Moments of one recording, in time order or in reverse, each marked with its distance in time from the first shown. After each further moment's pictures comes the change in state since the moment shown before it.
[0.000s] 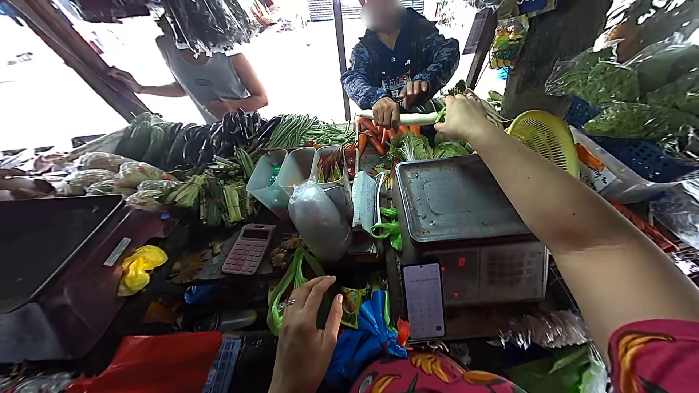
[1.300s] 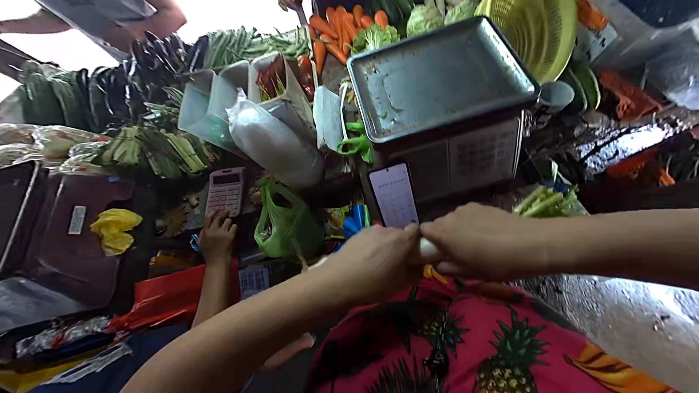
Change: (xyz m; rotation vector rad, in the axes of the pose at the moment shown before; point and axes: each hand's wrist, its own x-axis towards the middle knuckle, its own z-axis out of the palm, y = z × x) left_hand 0.031 0.143 0.007 0.068 -1.390 0.367; right_hand -0.355 -0.016 0.019 0.164 -0.946 -0.525
